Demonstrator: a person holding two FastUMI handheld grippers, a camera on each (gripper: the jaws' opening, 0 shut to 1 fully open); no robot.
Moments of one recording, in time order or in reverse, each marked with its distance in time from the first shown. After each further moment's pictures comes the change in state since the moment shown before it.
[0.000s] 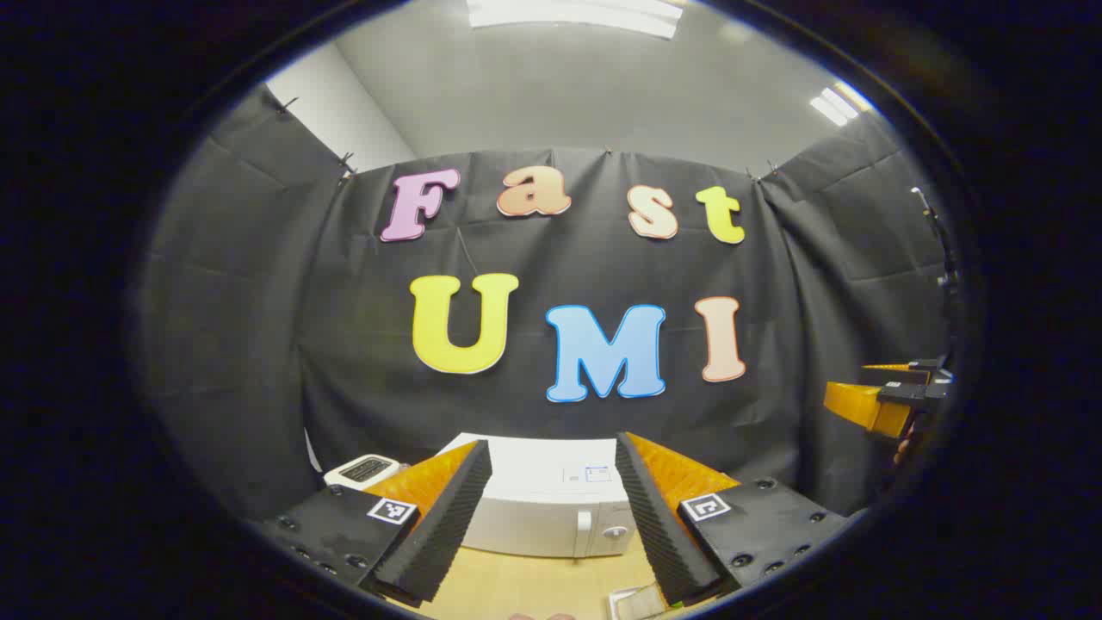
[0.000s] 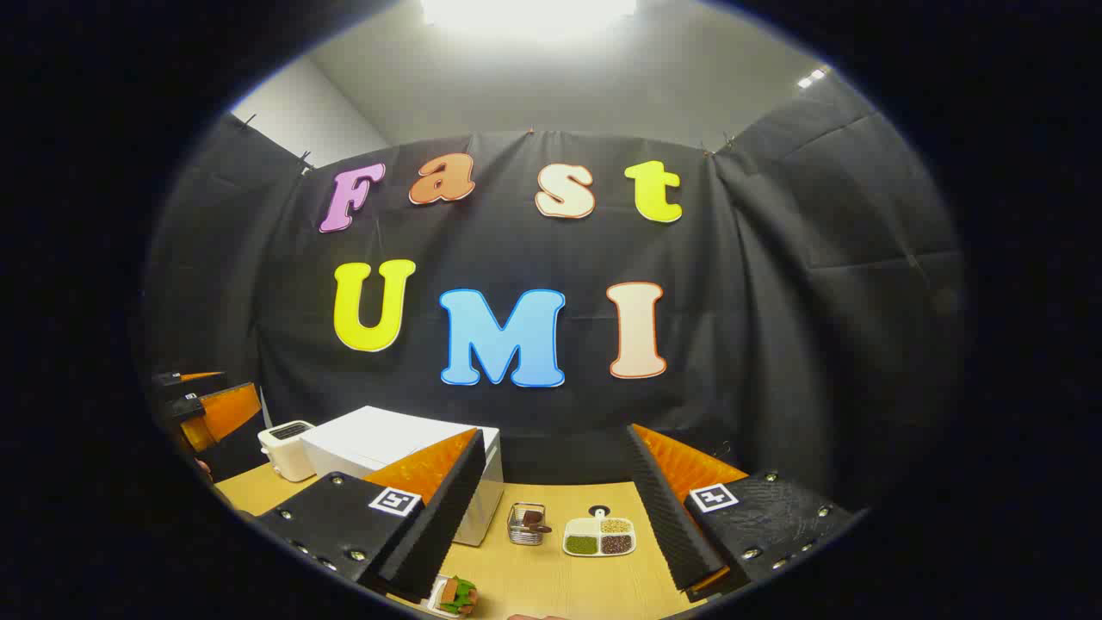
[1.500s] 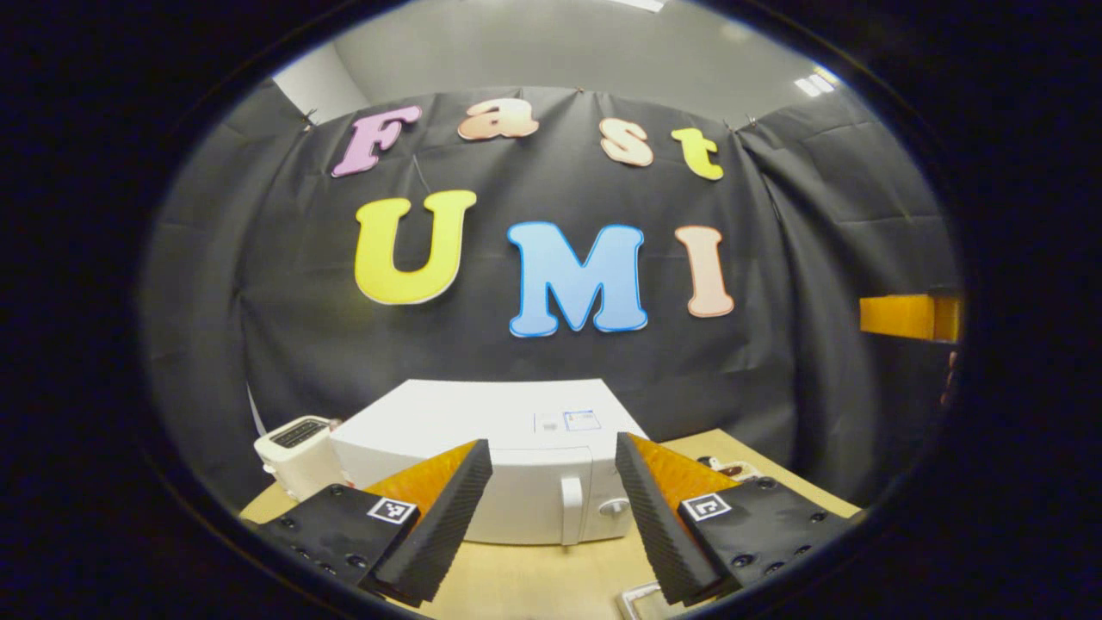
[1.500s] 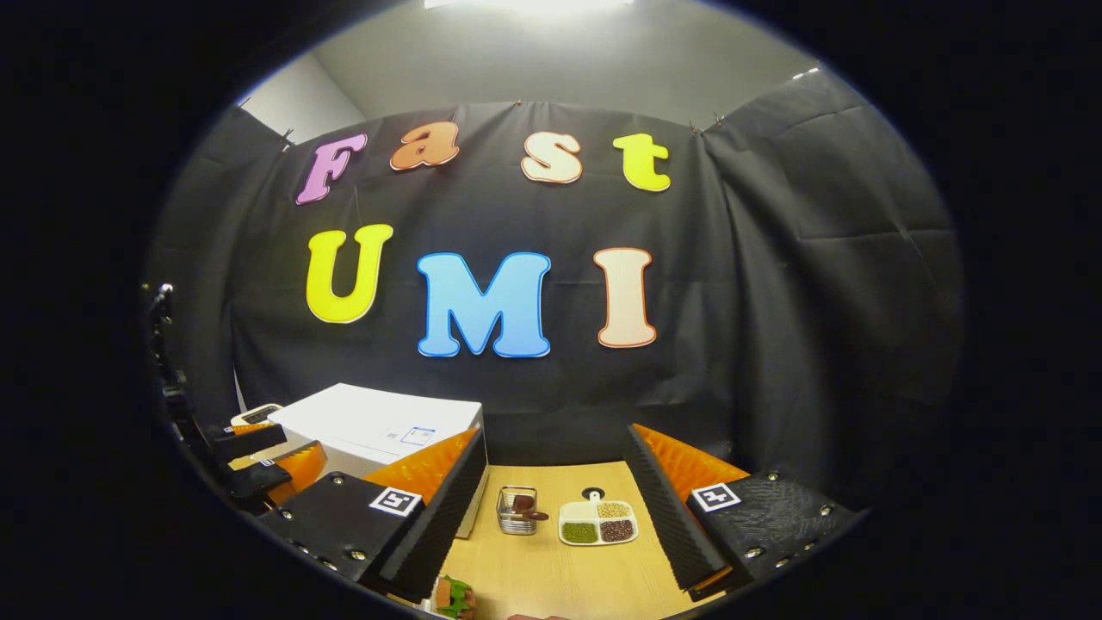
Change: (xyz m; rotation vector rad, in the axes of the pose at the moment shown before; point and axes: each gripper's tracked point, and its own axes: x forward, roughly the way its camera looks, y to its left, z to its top) left arm 0.116 -0.029 -0.182 0.035 0.168 -0.158; right arm 0.031 0.002 -0.058 -0.024 0.070 -0.117
